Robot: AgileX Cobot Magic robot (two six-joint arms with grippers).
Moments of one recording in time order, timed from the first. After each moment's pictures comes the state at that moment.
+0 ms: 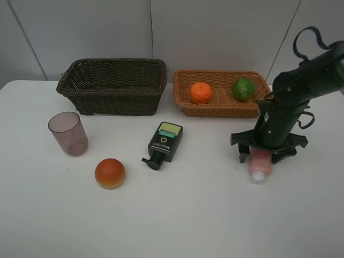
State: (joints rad) left arm -0.03 -0.01 -0.51 0.03 1.06 -0.10; right arm 0.28 1.92 -0.94 -0.22 0.63 0.53
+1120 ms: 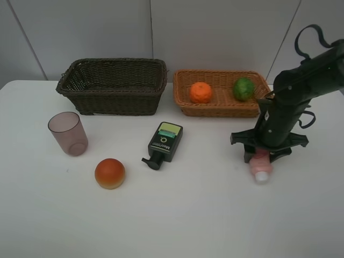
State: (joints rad) left arm -0.03 -0.01 -0.51 0.03 1.06 -0.10; right arm 0.29 1.90 -0.95 -0.20 0.63 0.52
